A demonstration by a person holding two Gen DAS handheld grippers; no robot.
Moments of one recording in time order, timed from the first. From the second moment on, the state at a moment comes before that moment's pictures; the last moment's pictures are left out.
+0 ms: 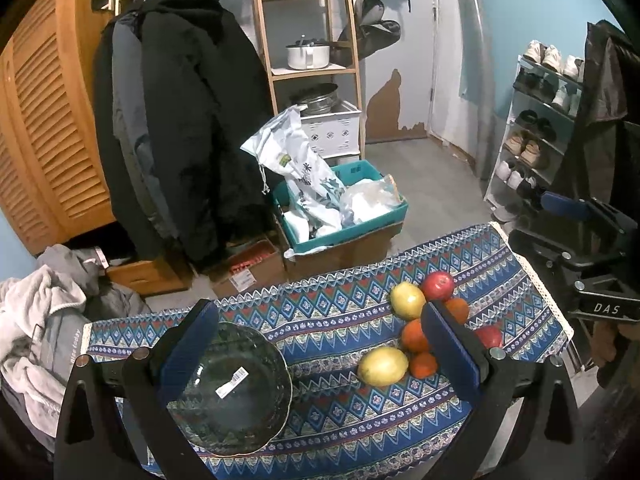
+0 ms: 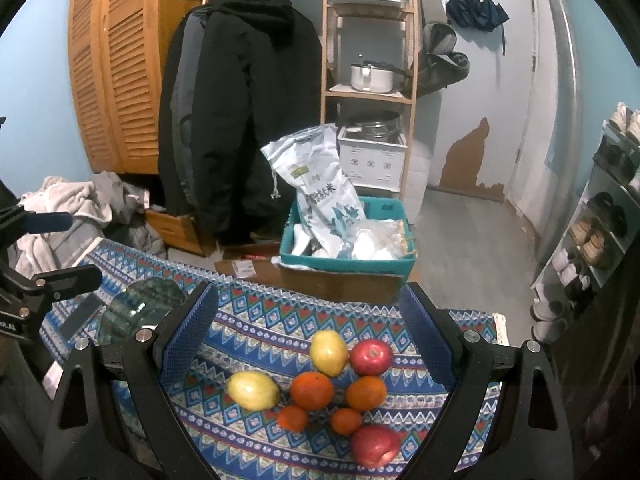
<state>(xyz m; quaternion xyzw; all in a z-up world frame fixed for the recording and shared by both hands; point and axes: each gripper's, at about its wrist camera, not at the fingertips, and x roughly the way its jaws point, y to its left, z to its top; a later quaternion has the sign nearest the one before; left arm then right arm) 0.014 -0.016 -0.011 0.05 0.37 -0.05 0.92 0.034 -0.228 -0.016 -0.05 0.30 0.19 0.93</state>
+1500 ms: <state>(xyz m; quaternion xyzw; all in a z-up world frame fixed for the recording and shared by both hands) 0.068 -0.047 -0.142 0.07 0.52 -0.08 0.85 0.070 -0.300 -0.134 -0.03 0.48 0.11 0.87</state>
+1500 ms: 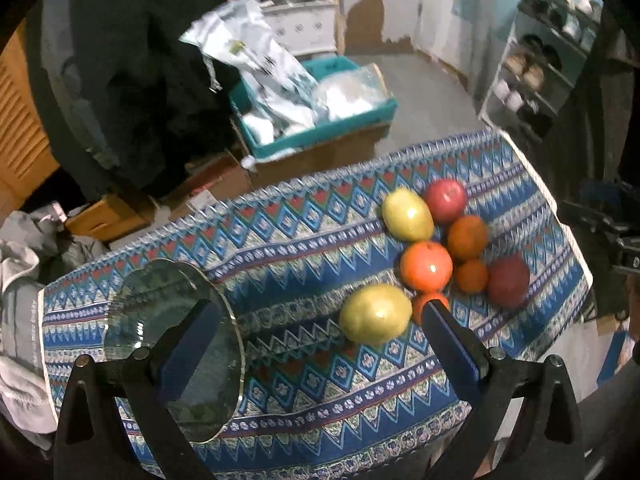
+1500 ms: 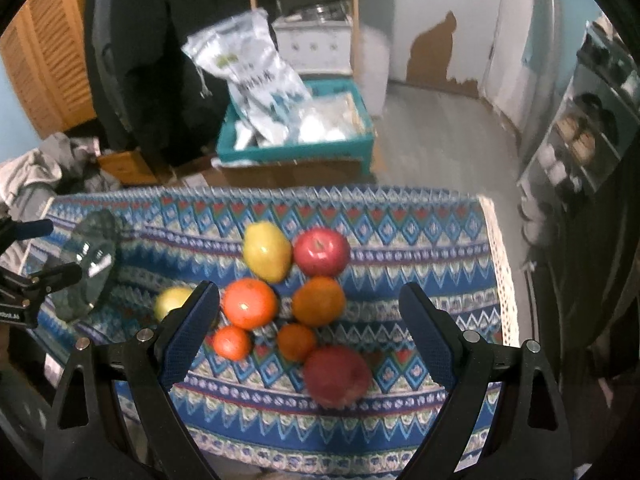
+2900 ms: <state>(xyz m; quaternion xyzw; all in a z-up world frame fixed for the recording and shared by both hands) 0.113 -0.085 -0.288 0.02 0.65 -0.11 0.75 0.090 -0.309 -0.299 -0.04 0.64 0.10 0.76</state>
